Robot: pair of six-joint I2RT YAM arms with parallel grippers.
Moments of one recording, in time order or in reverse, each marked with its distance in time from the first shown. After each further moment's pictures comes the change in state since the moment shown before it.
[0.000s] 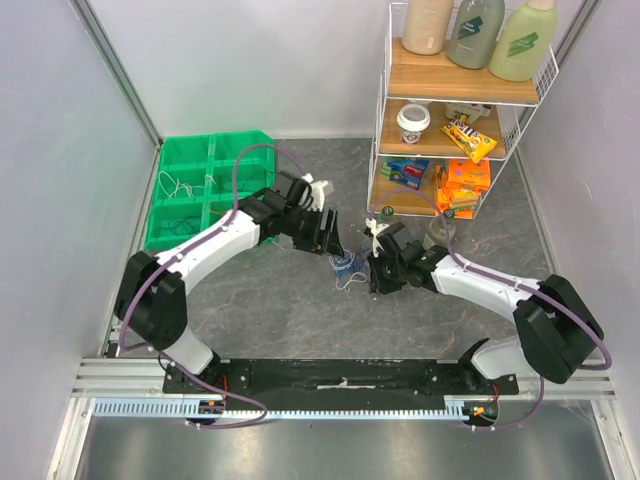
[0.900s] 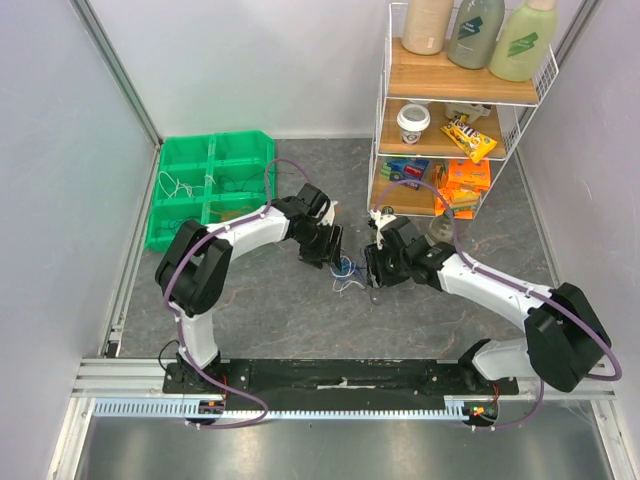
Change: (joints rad) left arm -0.054 0.309 0.051 -0.008 -0.098 0.009; right arm -0.016 -0.065 0.029 -0.031 0.085 -0.019
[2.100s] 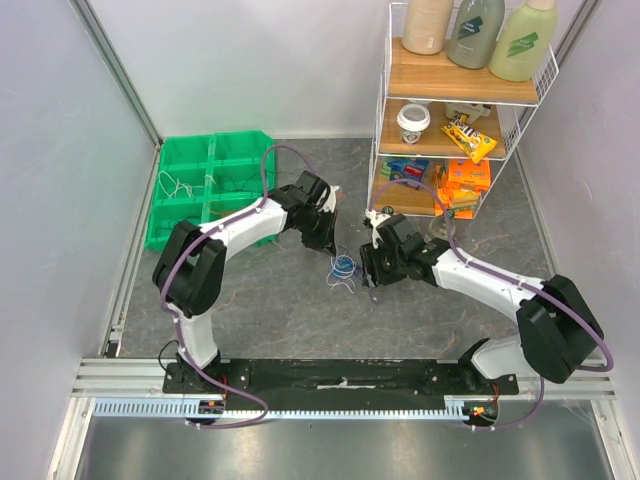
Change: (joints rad) left arm 0.012 -0.001 0.087 -0.010 -0.026 0.014; right arm 0.000 0.055 0.026 -0.002 -0.040 -0.008
